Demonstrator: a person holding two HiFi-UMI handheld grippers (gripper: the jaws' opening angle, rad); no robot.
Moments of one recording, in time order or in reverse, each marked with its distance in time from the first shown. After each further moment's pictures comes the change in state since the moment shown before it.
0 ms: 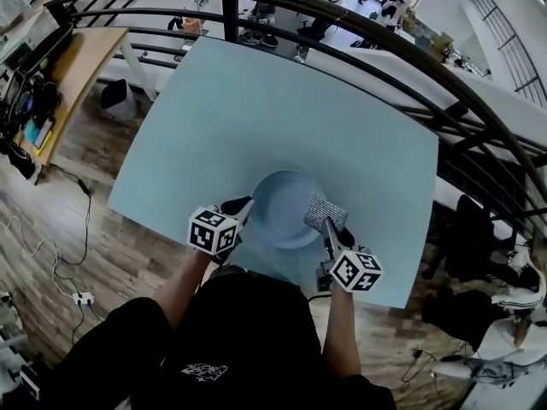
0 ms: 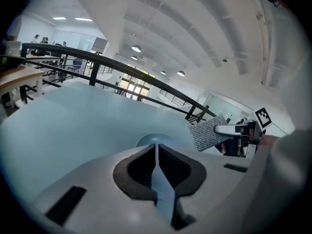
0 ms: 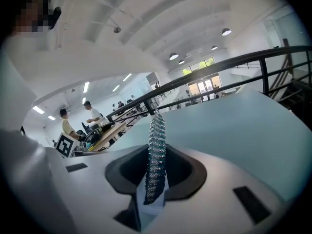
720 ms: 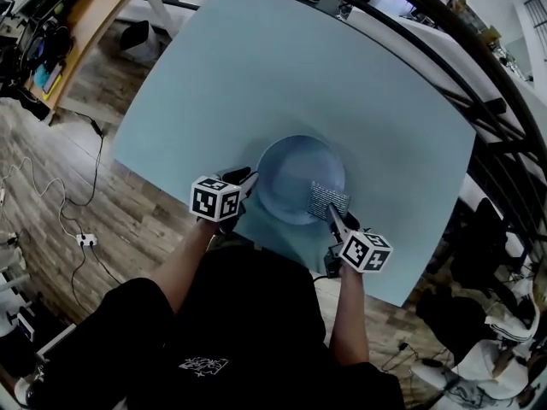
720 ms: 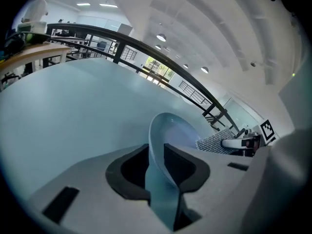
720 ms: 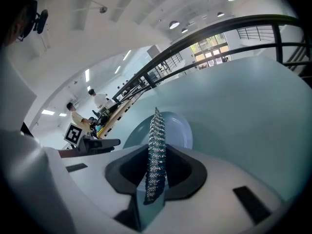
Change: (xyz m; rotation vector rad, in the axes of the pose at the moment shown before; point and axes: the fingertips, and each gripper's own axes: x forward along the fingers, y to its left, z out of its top) left arm 0.034 0.031 -0.073 -0.239 0.113 0.147; right arm 0.033 -0.052 -0.081 0.064 0.334 0.125
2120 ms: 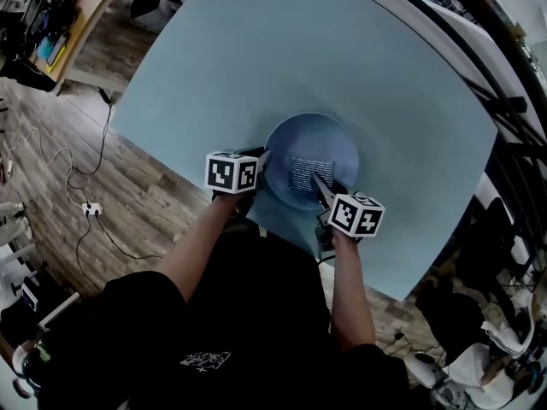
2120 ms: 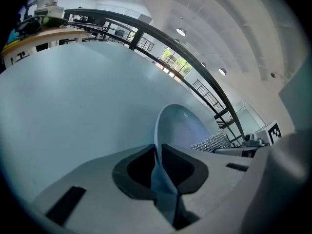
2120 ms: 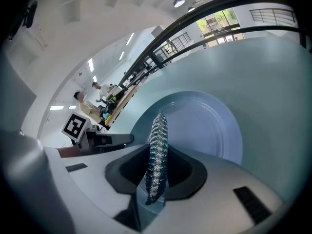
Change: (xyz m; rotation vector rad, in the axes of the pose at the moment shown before) left arm 0.033 0.016 -0.017 -0.189 0.078 0.088; right arm 0.080 0.032 -0.017 -0.016 0.205 0.108
